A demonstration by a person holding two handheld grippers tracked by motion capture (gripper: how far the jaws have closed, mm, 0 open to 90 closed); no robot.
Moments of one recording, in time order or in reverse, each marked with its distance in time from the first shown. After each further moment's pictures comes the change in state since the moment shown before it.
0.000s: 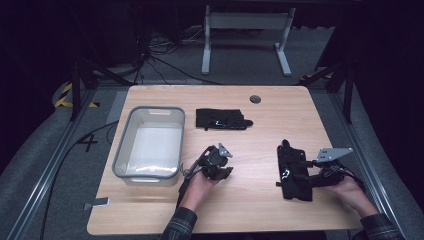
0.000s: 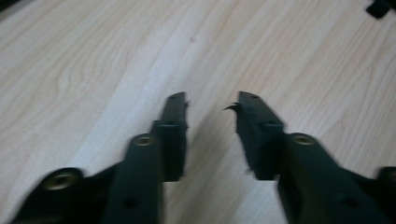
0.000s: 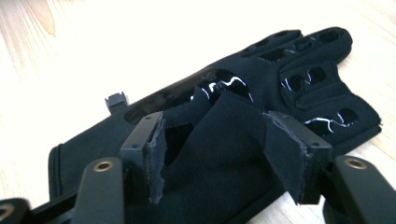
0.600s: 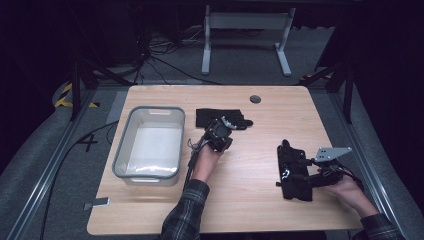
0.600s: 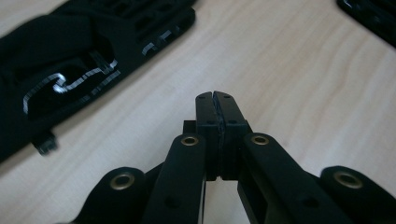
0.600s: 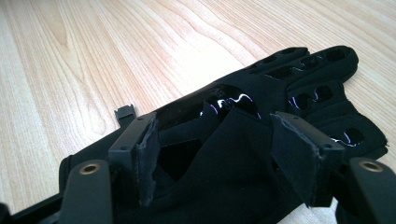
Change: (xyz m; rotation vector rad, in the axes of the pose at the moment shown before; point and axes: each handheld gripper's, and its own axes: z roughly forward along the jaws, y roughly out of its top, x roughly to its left) left arm 0.053 0.066 0.023 -0.019 0.107 -0.045; right arm 0.003 0.006 0.001 -0.022 0.012 -0.022
